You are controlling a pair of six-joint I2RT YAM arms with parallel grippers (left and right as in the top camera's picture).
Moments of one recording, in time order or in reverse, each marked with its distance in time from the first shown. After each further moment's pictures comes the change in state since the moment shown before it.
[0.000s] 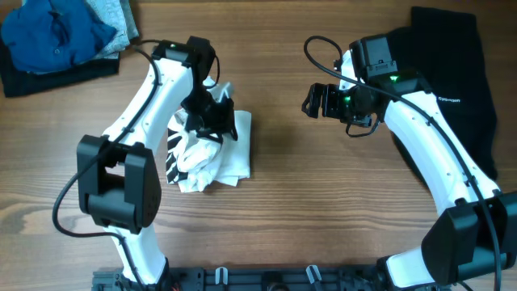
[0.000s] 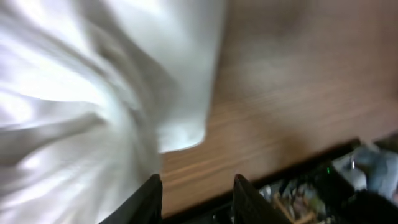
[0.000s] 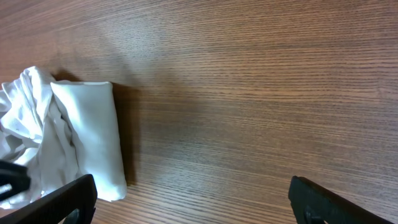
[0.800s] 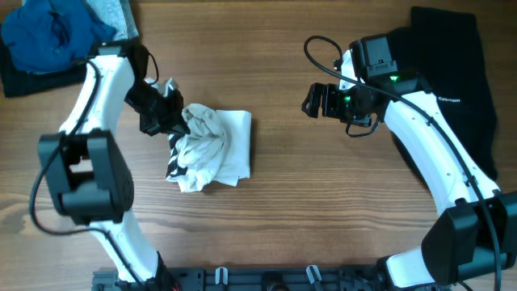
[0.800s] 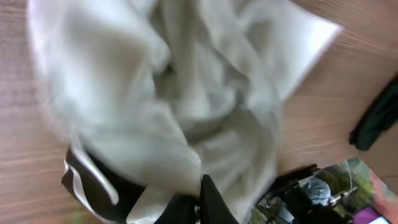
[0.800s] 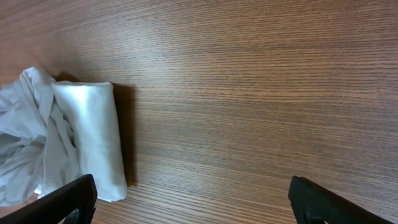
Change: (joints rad) left arm 0.298 0.010 -0.019 -0.049 0.052 0.056; right arm 0.000 0.000 0.000 0.002 0.000 0.000
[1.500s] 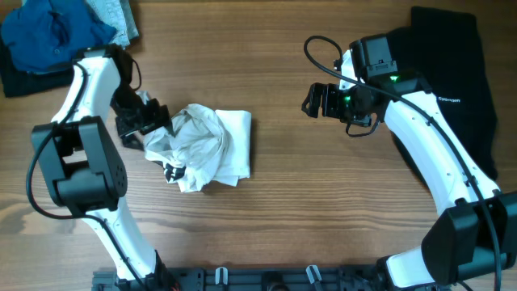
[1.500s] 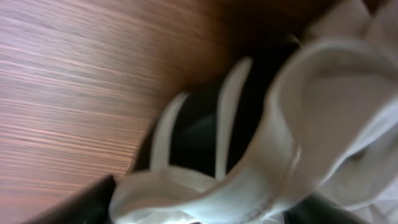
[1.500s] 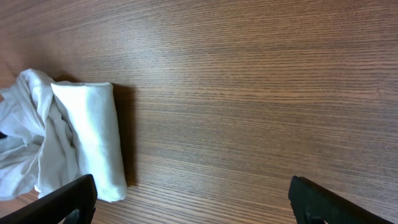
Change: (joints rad) left arm 0.089 0.113 0.000 0.016 -0.264 -0.093; right arm 0.000 0.000 0.000 0.001 0.000 0.000
